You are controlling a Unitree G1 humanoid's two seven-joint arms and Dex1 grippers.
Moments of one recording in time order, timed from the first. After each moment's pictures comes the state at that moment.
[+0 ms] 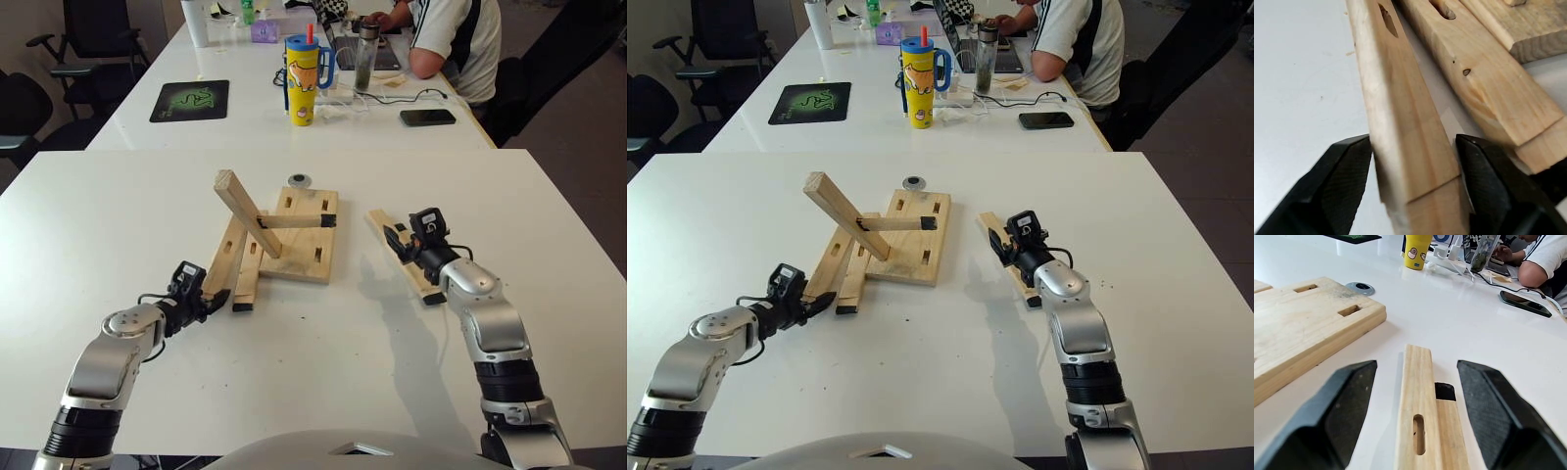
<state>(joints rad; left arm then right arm) 0.07 0.57 0.03 -0.25 -0.25 0.72 -0.46 -0.18 -0.32 0.02 -0.13 0.05 0.49 0.32</state>
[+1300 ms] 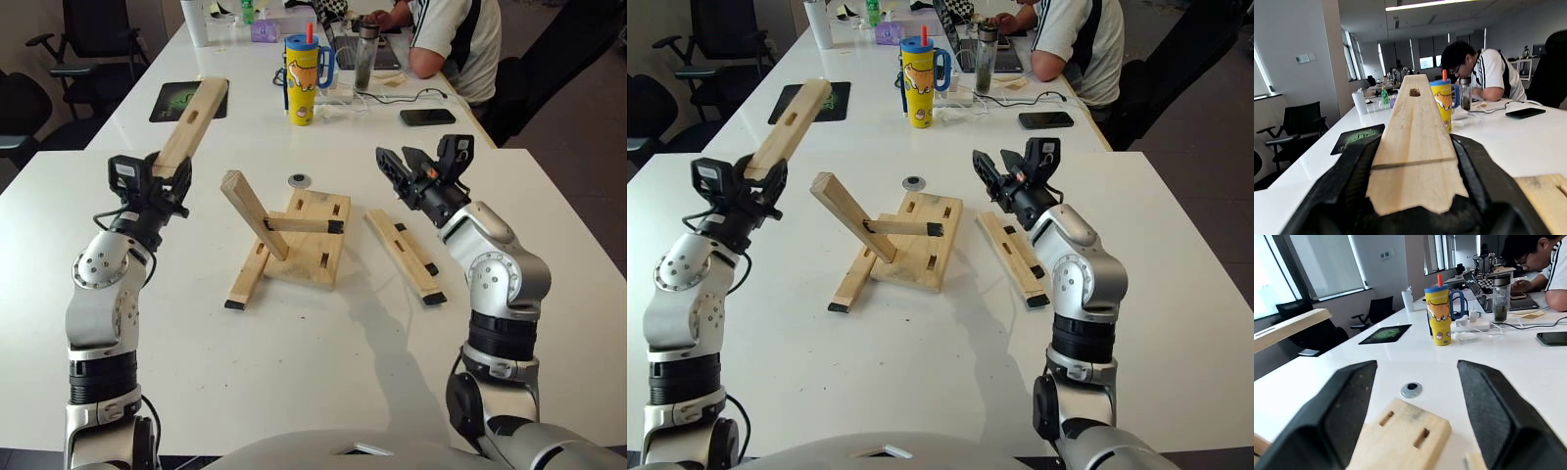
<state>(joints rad) -0.26 0.41 0.26 -0.26 -0.31 0.32 -0.30 -0.54 -0.13 -0.29 -0.23 0.61 0.83 0.23</state>
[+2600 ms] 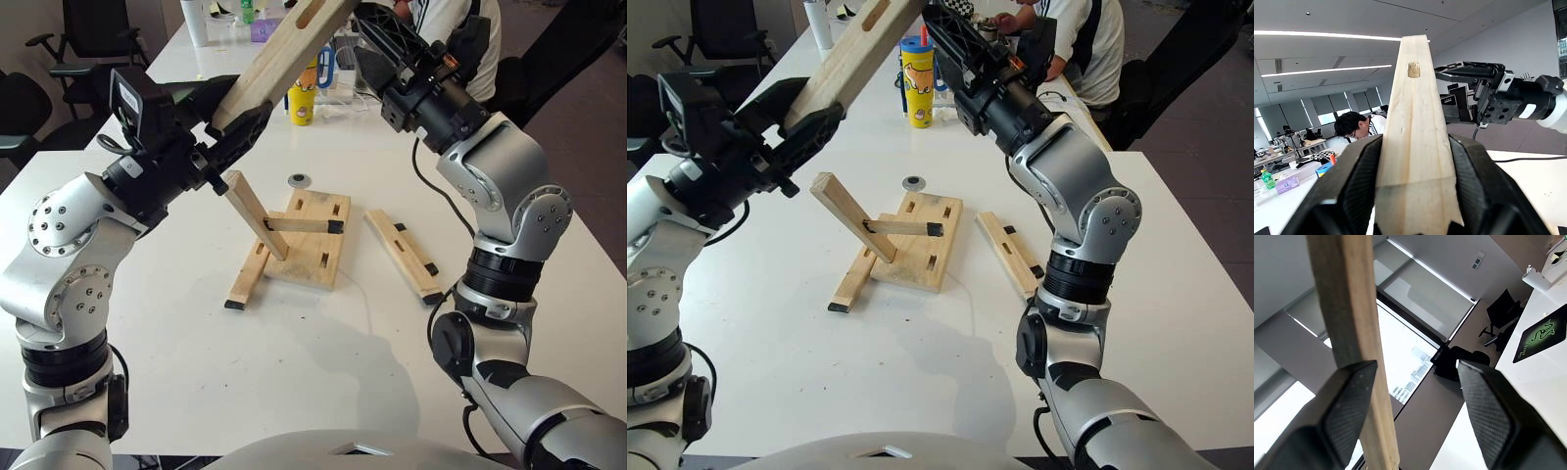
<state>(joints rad) -0.42 0.59 0.21 -0.58 -0.70 0.57 -0.50 -0.81 -0.14 -0.30 -0.12 1.74 0.80 -0.39</state>
